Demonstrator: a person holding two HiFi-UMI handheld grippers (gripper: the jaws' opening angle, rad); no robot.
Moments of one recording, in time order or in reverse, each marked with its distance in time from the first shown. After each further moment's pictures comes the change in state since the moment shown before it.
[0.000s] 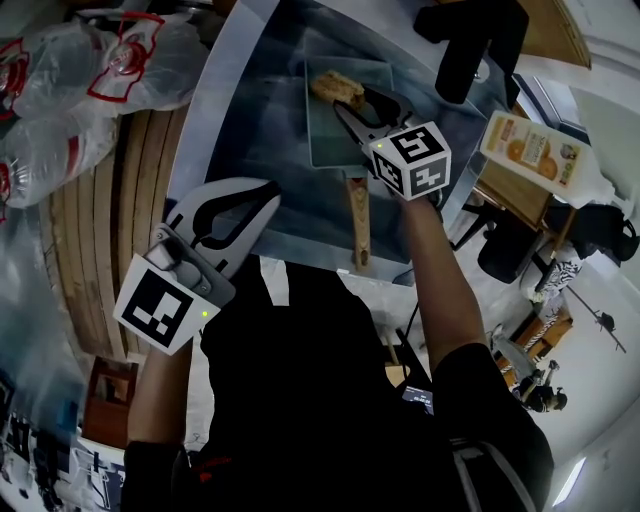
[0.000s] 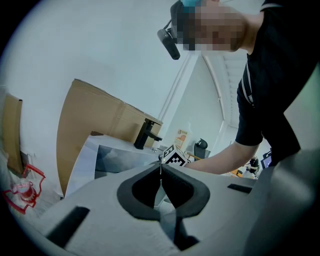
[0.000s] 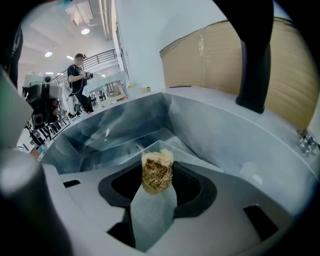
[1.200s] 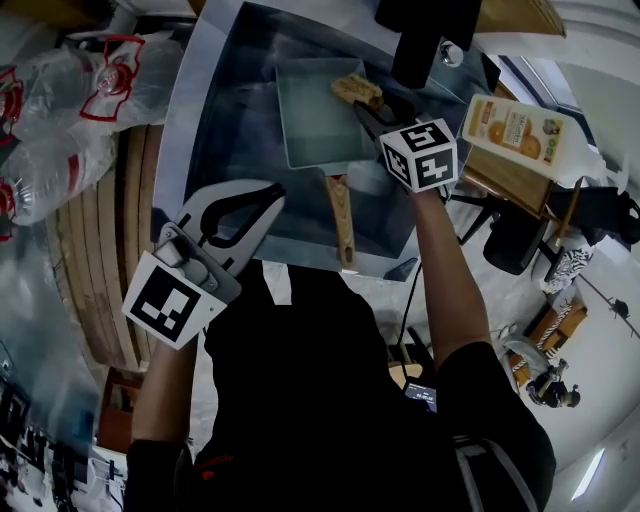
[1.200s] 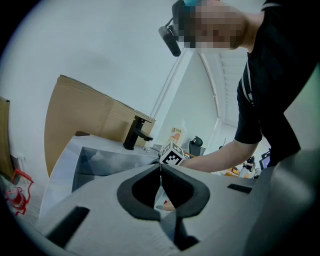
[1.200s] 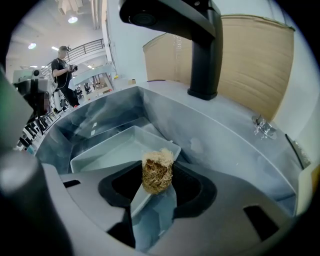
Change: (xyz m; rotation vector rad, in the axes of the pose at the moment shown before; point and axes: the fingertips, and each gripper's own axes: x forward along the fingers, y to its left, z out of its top) left arm 0.035 -0.027 0.009 0.020 0.031 -0.050; right arm -0.047 -0.061 -0.038 0.043 0.103 -0.140
